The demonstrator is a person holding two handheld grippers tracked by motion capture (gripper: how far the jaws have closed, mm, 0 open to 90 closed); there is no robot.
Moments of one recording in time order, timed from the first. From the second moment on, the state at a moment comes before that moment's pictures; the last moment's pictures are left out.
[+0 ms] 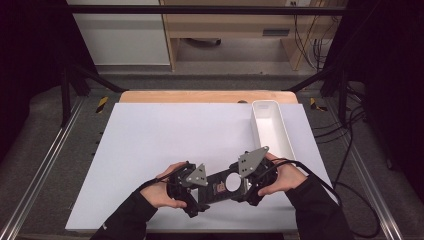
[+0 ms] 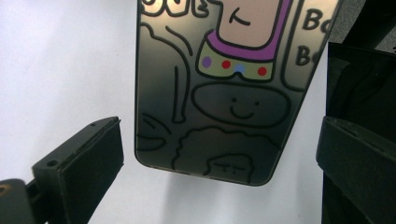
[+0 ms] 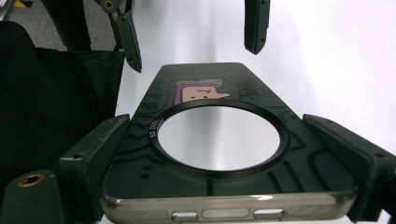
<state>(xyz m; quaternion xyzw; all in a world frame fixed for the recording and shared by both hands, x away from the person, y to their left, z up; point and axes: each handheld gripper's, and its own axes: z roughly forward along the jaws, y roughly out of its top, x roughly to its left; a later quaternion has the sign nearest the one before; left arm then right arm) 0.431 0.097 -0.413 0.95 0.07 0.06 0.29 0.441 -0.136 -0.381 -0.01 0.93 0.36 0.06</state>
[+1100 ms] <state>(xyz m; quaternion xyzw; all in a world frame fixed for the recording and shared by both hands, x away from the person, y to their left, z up) 0.445 0.064 -0.425 0.98 0.03 0.05 0.19 0.444 -0.111 -0.367 -0.03 0.95 0.30 0.05</state>
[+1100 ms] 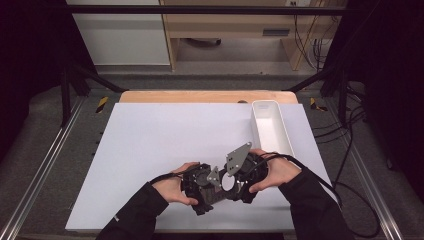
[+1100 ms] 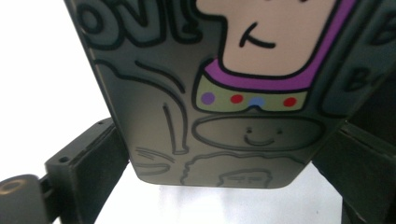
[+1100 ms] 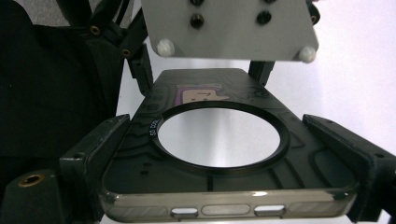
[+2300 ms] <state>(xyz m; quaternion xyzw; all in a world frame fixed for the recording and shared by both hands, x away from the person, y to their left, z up) 0.442 0.064 -0.427 0.98 0.02 0.06 0.19 0.441 -0.109 -0.365 -0.03 0.95 0.31 0.06</state>
